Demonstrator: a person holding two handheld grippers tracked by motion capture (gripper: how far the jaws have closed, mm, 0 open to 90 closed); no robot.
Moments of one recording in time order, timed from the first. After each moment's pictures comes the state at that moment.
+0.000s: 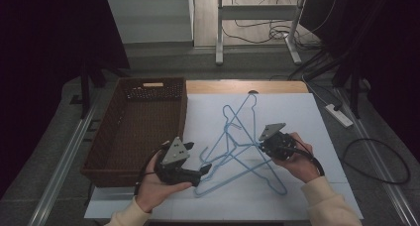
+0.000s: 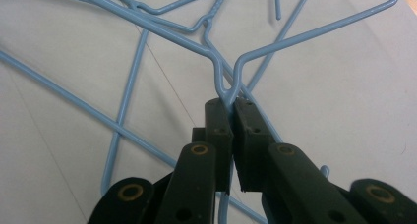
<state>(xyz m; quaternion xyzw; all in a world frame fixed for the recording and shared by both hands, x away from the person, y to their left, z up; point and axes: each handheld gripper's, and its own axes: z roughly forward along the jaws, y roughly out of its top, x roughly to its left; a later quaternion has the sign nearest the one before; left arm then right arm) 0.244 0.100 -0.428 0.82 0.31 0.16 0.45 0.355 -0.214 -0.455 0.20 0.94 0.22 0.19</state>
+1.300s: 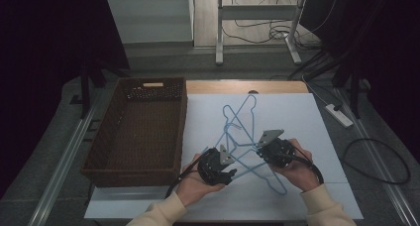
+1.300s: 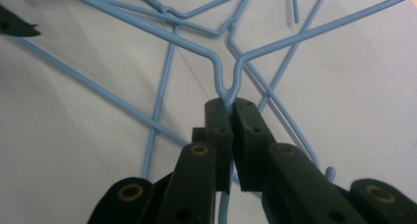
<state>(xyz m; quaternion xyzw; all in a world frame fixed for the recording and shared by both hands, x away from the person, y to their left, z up) 0.277 0.008 -0.477 0.90 0.29 0.14 0.31 0.331 -0.205 -0.450 0.21 0.93 0.22 0.19</state>
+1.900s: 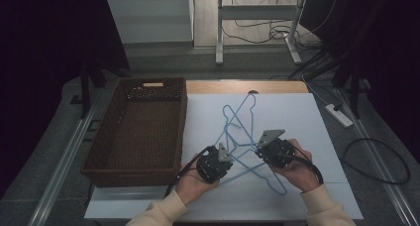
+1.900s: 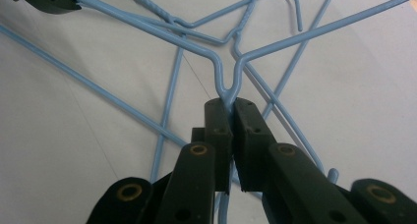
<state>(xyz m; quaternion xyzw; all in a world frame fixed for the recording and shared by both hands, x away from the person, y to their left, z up) 0.279 0.014 -0.470 0.89 0.29 0.13 0.32 0.329 -0.204 -0.447 0.20 0.93 0.23 0.19</state>
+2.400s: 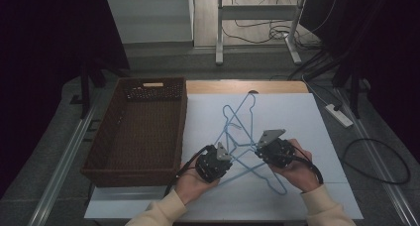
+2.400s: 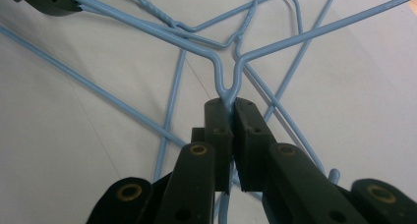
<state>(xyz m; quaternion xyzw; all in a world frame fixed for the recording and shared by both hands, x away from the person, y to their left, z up) 0.281 0.017 -0.469 0.89 0.29 0.11 0.32 0.328 -0.204 -0.446 0.20 0.93 0.24 0.18</state>
